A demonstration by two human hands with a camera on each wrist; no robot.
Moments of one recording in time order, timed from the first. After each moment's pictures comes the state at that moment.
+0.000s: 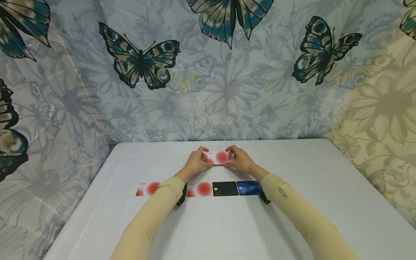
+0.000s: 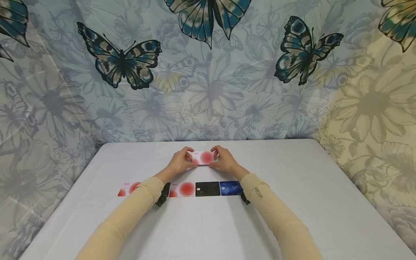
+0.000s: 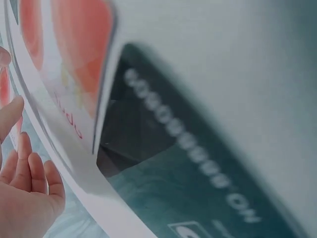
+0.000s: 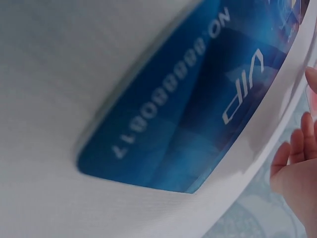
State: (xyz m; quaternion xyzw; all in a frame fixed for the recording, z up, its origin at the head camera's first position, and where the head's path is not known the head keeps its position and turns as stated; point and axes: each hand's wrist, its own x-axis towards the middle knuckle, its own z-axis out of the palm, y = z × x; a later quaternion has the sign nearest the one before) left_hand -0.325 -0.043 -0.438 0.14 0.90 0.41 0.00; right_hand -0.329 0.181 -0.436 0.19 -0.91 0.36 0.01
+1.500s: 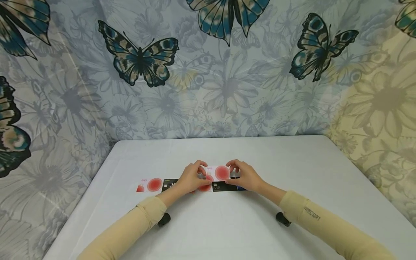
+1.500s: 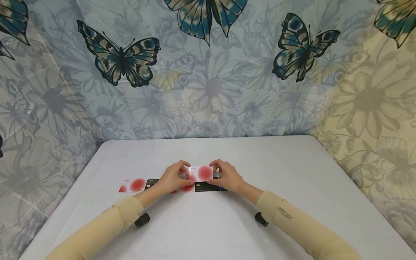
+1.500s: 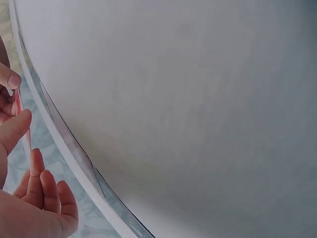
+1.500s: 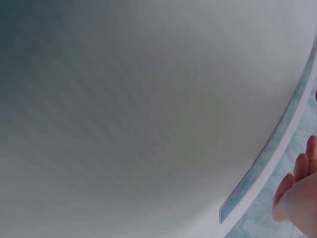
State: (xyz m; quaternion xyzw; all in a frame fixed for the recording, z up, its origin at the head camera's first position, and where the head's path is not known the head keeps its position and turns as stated) left_hand -0.239 -0.064 -0.432 0.23 0.89 0.40 -0.02; right_hand -0.240 0.188 -0.436 0.25 -0.89 0.37 0.04
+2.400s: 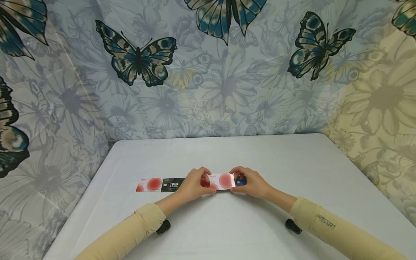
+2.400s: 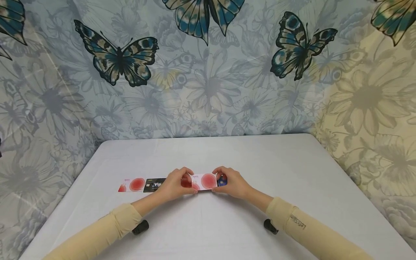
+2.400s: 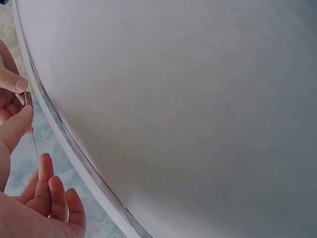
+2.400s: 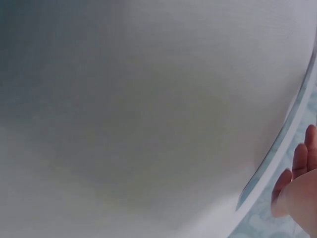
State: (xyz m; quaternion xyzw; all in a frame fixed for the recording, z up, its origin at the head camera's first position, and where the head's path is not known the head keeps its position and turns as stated) left_hand -0.209 -0.055 -0.429 0.25 0.89 0.37 -0.01; right_hand -0.213 0.207 -0.436 0.26 -0.89 0.38 0.01
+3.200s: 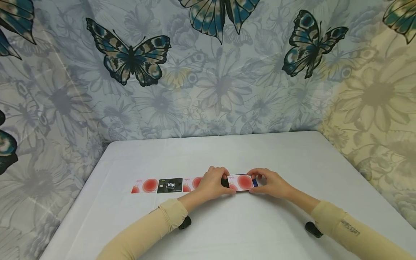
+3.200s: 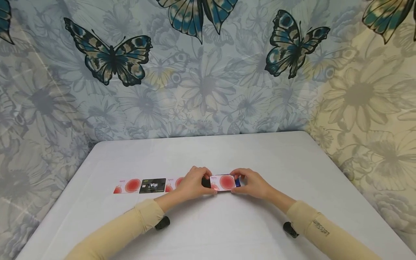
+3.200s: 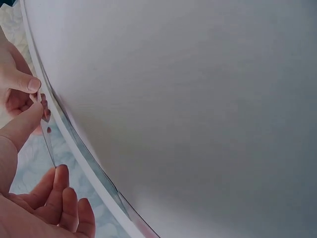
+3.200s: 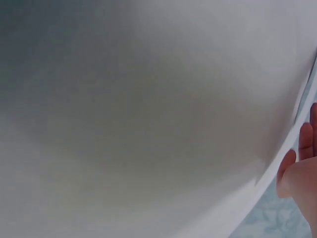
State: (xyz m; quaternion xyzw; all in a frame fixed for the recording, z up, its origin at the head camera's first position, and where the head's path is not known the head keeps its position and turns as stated) left_hand -0.213 0.016 -0.428 0.27 0.92 0.30 0.00; right_hand -0.201 0.278 -0.439 0.23 -0.91 0.35 0.00
